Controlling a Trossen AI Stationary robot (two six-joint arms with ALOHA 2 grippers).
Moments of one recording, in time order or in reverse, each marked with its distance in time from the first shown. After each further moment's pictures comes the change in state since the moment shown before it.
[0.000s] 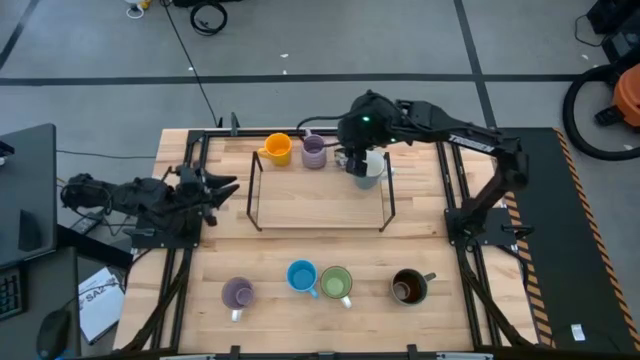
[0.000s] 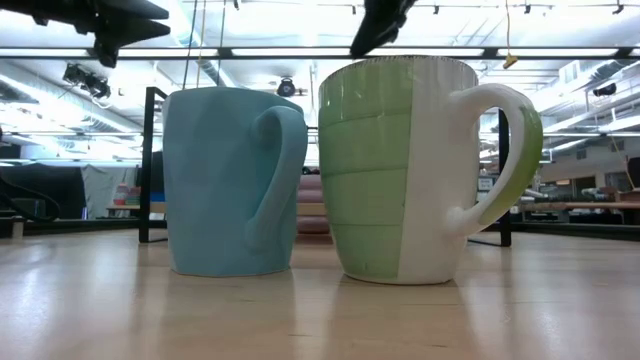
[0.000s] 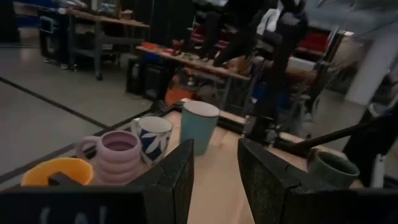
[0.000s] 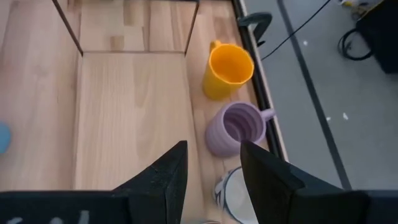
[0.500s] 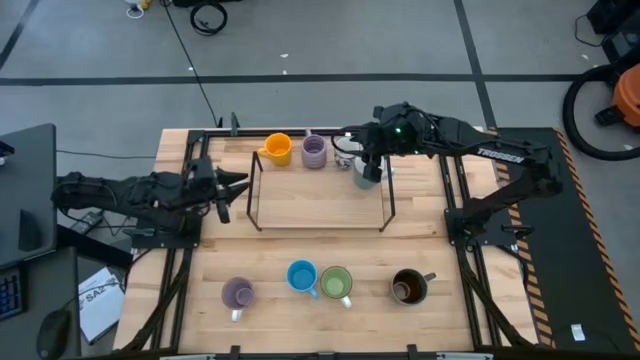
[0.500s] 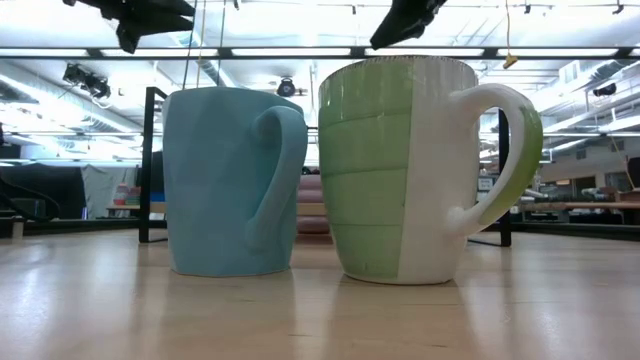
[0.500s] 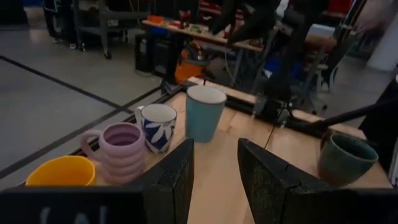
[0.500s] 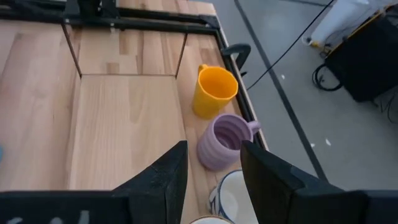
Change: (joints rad) left arm 0.098 0.253 0.176 -0.080 0.095 -0.020; right arm 0.023 -0.260 -0.352 0.277 0.052 0.007
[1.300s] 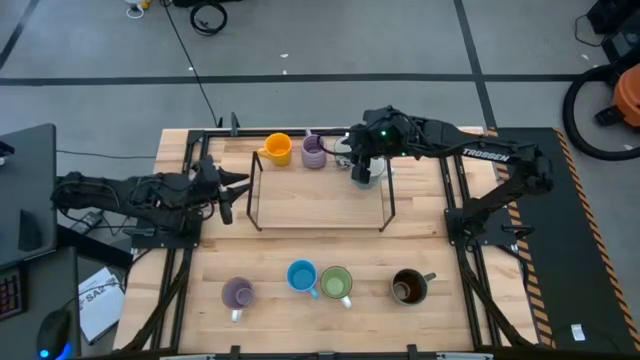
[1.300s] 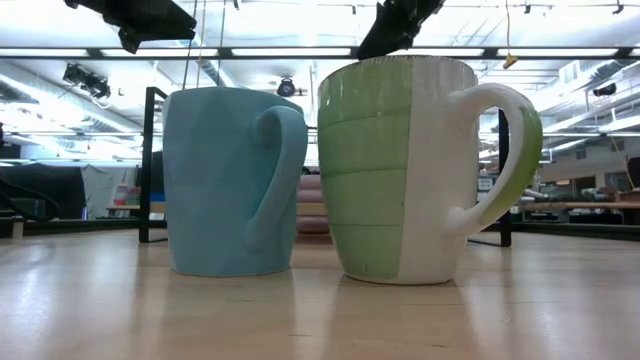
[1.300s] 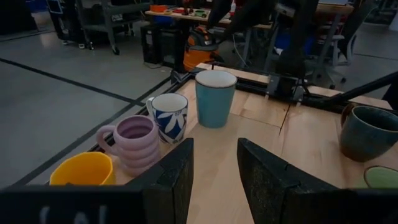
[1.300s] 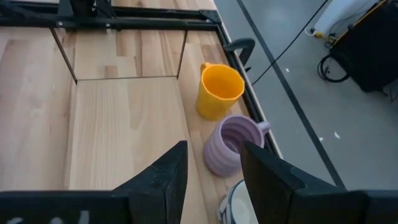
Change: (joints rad) left arm 0.007 0.024 0.007 -0.049 -0.013 0.082; right arm 0.000 0.079 0.002 0.048 0.002 0.054
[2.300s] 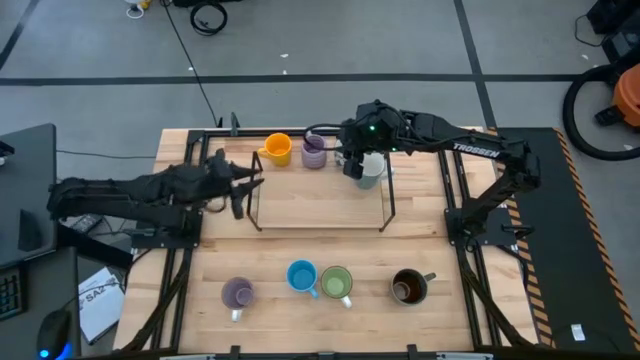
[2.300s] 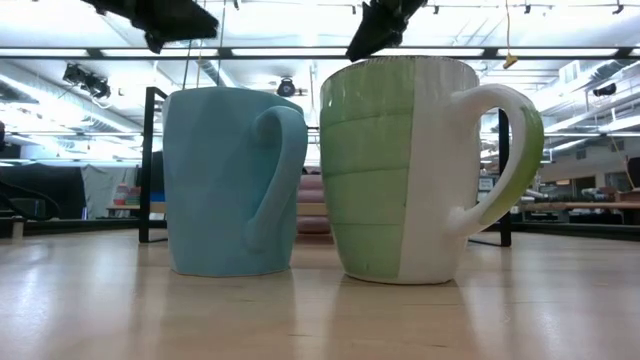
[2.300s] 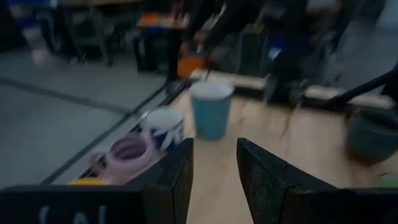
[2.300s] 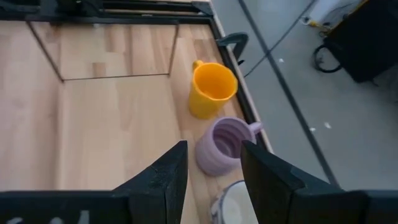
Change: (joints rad) left arm 0.173 0.127 0.022 0.129 0.187 0.114; right arm 0.006 0.101 0.166 -0.101 0.051 -0.003
